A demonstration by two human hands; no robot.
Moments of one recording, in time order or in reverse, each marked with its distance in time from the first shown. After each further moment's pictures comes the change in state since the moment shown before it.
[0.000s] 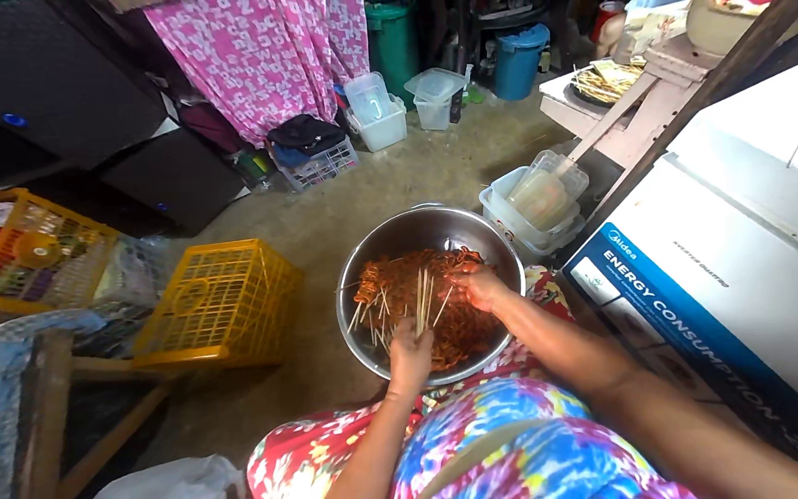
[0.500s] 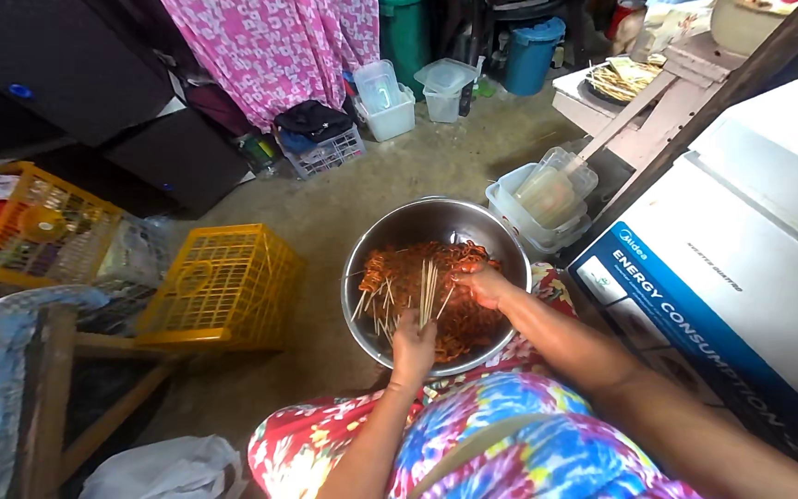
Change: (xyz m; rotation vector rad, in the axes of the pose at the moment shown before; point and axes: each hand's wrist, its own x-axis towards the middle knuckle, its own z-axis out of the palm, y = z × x) left_hand -0.003 0.001 -0.002 0.004 0.010 0.011; right_hand -0.004 0.002 -0.001 -0.193 -0.142 0.019
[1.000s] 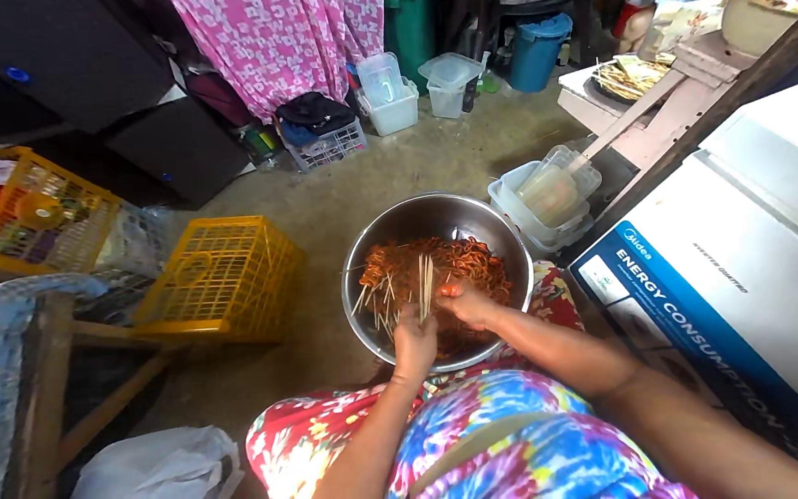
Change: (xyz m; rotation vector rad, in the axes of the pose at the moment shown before) left_hand 0.000 0.006 0.004 0.102 0.066 -0.021; right_hand -0.014 0.028 0.032 -0.337 -0.143 -0.132
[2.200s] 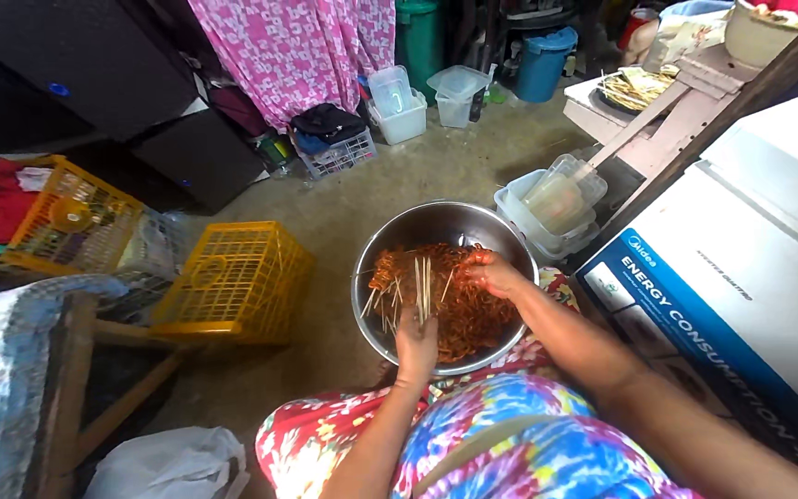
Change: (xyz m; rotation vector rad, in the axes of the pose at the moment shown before) left_hand 0.002 -0.008 -0.003 -0.194 0.040 0.019; right_hand 0.027 -0.011 -0.063 0.178 0.177 -0.037
